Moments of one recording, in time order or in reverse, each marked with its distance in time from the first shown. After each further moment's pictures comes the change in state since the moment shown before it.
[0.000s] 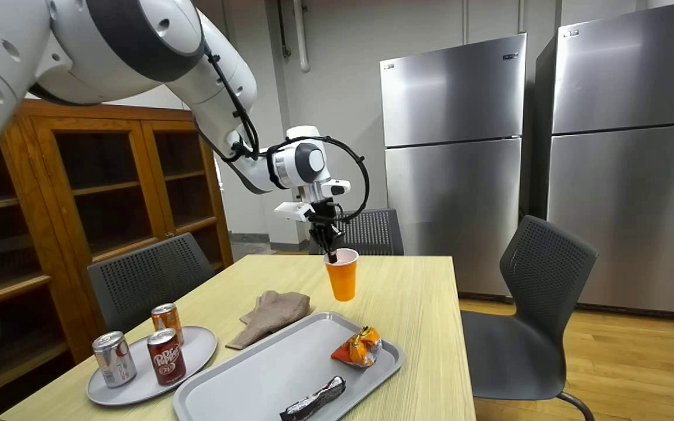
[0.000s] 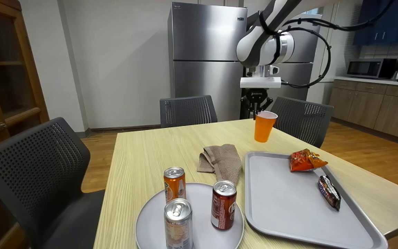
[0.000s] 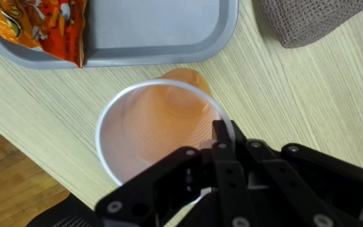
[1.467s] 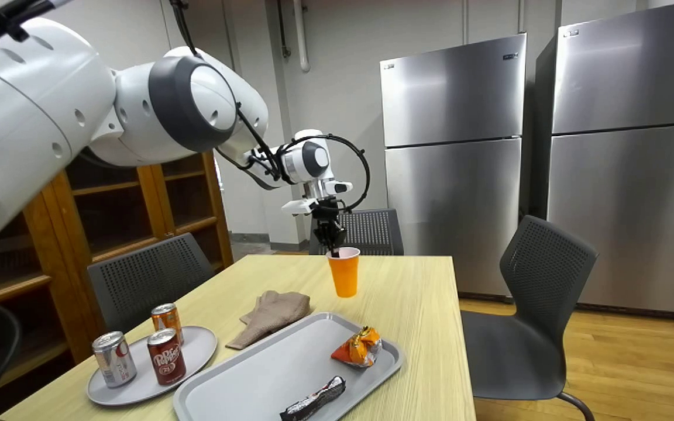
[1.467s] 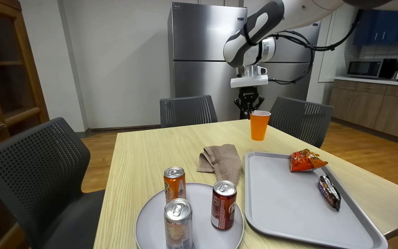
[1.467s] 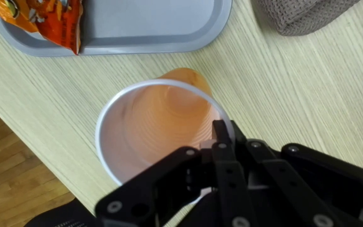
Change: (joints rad) arm 0.011 0.260 -0.013 0.463 -0.001 -0.332 0.001
